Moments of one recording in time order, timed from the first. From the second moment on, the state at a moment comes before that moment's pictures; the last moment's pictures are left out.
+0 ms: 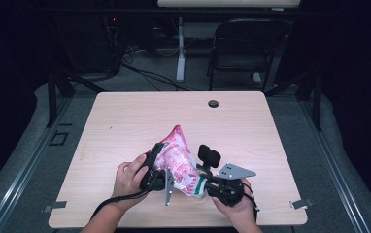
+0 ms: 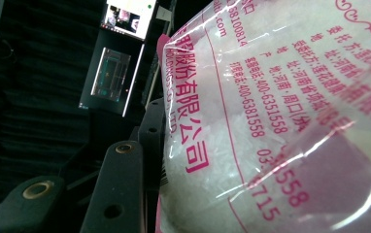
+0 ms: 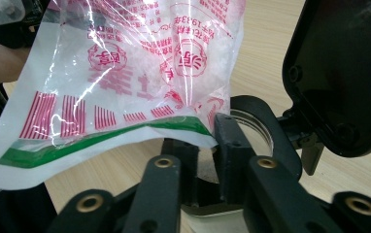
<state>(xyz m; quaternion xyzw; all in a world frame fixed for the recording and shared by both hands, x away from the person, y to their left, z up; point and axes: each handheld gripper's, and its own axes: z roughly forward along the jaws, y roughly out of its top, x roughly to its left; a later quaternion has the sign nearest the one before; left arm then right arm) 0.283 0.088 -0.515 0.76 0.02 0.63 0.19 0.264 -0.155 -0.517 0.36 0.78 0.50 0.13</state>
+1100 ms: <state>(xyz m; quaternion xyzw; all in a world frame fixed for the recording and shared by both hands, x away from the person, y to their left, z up) 0.284 0.088 -0.514 0.76 0.03 0.63 0.18 0.262 -0.154 -0.517 0.36 0.78 0.49 0.13</state>
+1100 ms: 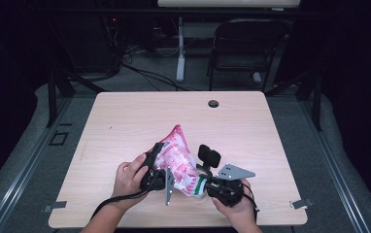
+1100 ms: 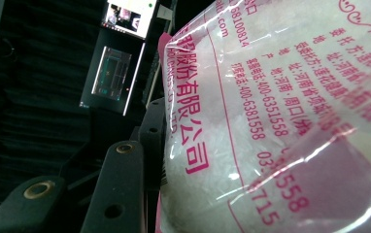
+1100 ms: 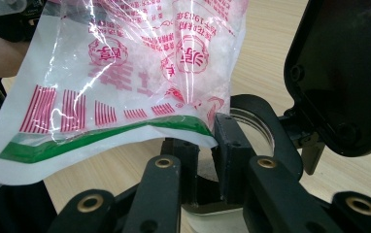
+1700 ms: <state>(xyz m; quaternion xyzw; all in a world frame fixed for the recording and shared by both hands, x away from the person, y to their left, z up) 0.287 0.089 -0.514 0.76 0.03 0.63 0.18 0.255 -0.159 -0.507 0.34 0.78 0.50 0.16</state>
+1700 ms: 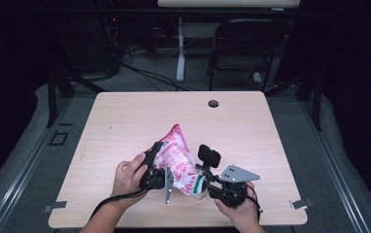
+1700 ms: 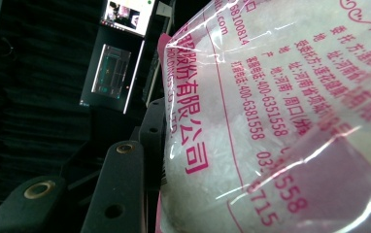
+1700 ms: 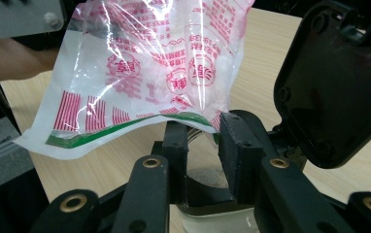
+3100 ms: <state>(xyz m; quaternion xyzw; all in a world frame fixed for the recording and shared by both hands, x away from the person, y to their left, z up) 0.286 0.084 -0.509 0.75 0.02 0.63 0.18 0.257 -0.157 -0.518 0.34 0.80 0.48 0.14</state>
